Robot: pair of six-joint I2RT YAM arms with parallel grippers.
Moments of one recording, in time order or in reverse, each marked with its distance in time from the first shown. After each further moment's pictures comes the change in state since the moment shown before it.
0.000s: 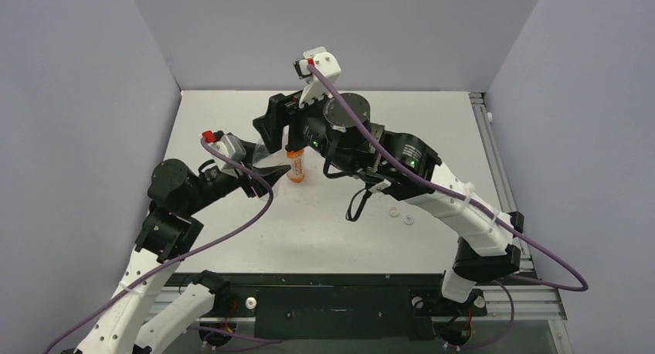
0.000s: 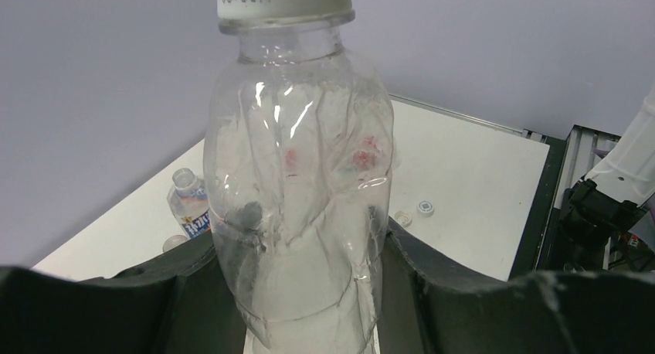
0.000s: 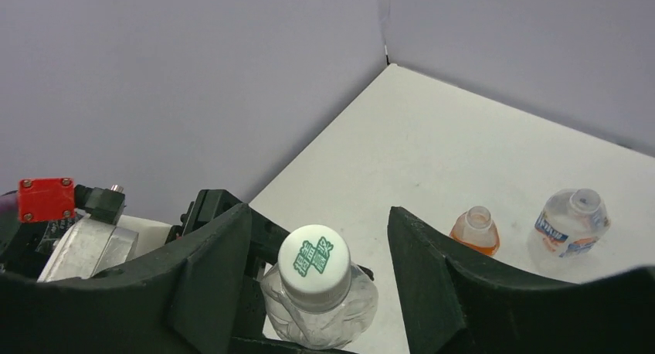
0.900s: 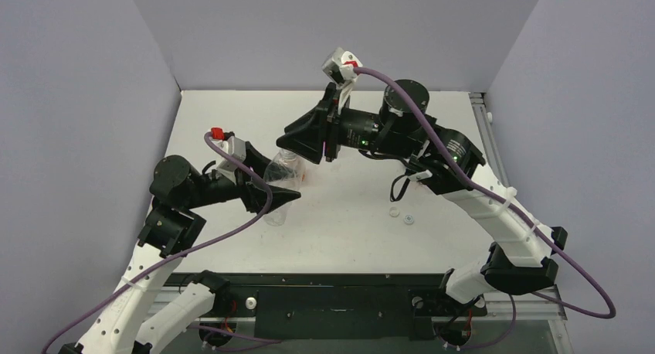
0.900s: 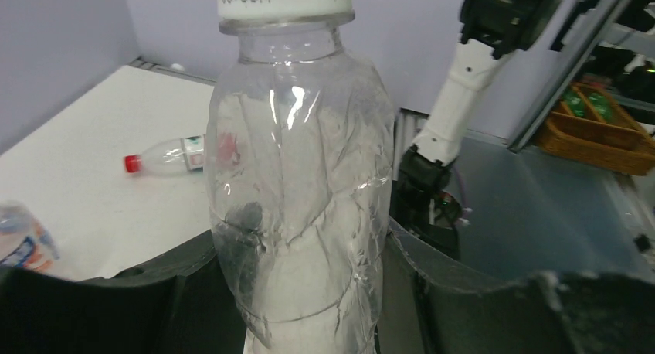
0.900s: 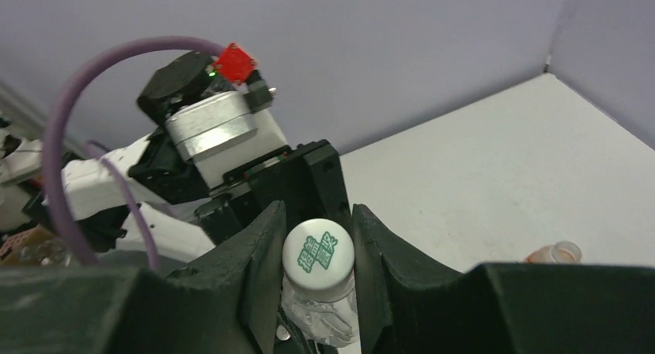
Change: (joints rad) left arm -0.004 0.031 0.008 0.029 0.299 -0.207; right arm -0.180 -0.187 -0.264 0.104 -0.626 -0.043
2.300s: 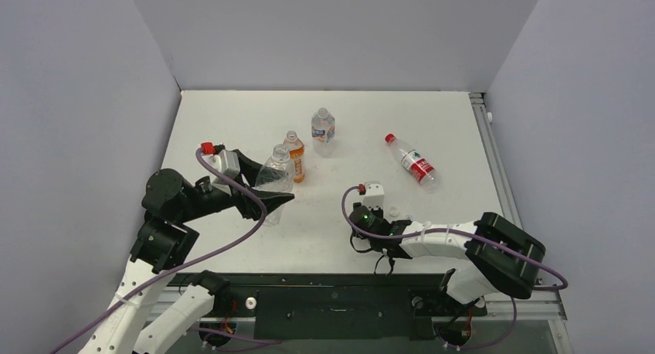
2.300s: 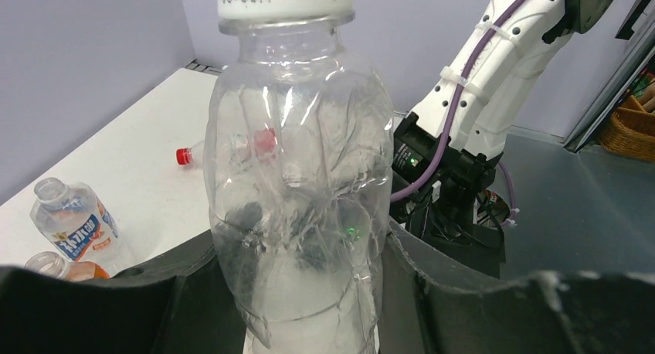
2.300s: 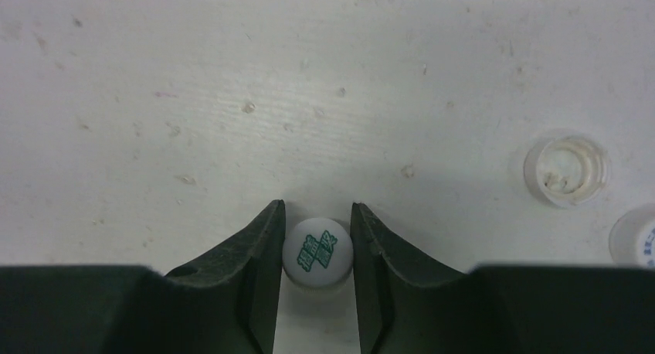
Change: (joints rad) left arm 0.000 -0.091 -0.034 -0.061 -0.060 0.071; right arm -0.043 -0.080 -1.485 0.577 0.780 0.390
